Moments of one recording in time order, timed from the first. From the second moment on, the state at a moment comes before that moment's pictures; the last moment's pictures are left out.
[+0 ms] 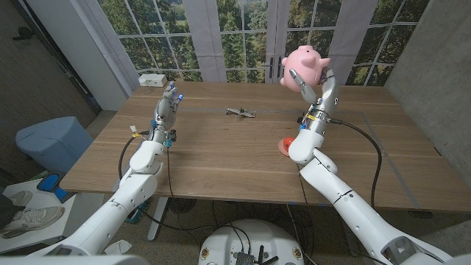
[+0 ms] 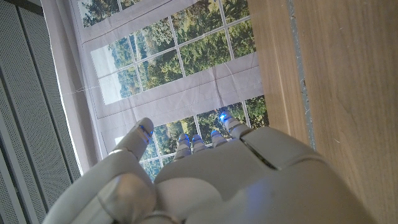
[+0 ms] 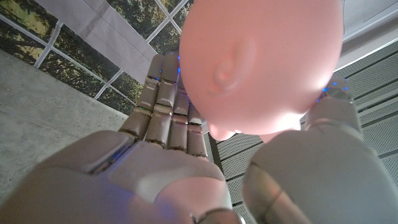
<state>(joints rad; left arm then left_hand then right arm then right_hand) 0.99 0.52 0.26 -1.41 -0.63 -0.52 0.04 0.19 0.14 0.66 -0.02 0.18 -0.04 -0.08 0.18 0.17 -0.13 -0.09 0.19 0.17 -0.17 -0.03 0.18 0.17 0.00 -0.03 0.20 0.17 -0.94 -0.31 -0.45 -1.68 -0.35 0.00 -1.07 0.72 -0.34 0.33 -0.16 0.23 0.61 0.22 0.65 0.21 0.72 0.13 0.60 0.69 0.78 0.05 0.77 1.22 0.47 -0.04 1.01 0.20</state>
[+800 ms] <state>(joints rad) 1.00 0.52 0.26 -1.43 -0.62 -0.51 0.05 0.19 0.14 0.66 -0.02 0.18 -0.04 -0.08 0.18 0.17 -0.13 -0.09 0.19 0.17 -0.17 -0.03 0.18 0.17 0.00 -0.03 0.20 0.17 -0.94 -0.54 -0.48 -1.92 -0.24 -0.21 -0.58 0.72 -0.34 0.33 -0.16 0.23 0.61 0.22 0.65 0.21 0.72 0.13 0.59 0.69 0.78 0.05 0.75 1.22 0.44 -0.04 1.03 0.20</state>
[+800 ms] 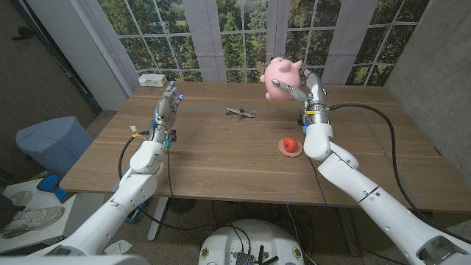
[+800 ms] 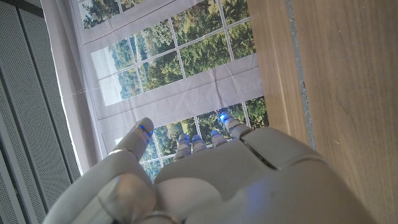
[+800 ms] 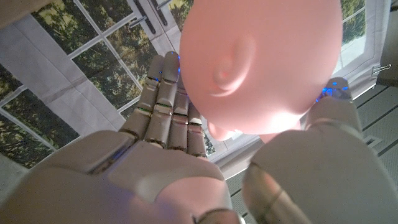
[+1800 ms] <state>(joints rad) 1.01 0.53 0.26 -1.45 -0.61 -0.49 0.07 0.19 0.15 0.66 -0.02 0.18 -0.04 -0.08 0.18 0.17 -0.13 -0.09 0.19 0.17 -0.17 -0.03 0.18 0.17 0.00 -0.03 0.20 0.17 -0.89 -0.66 -0.53 -2.02 -0.16 -0.36 -0.38 0.72 -0.34 0.33 -0.16 0.23 0.61 0.22 0.64 0.21 0.72 0.13 0.58 0.70 0.78 0.05 0.74 1.22 0.42 -0.04 1.07 0.19</state>
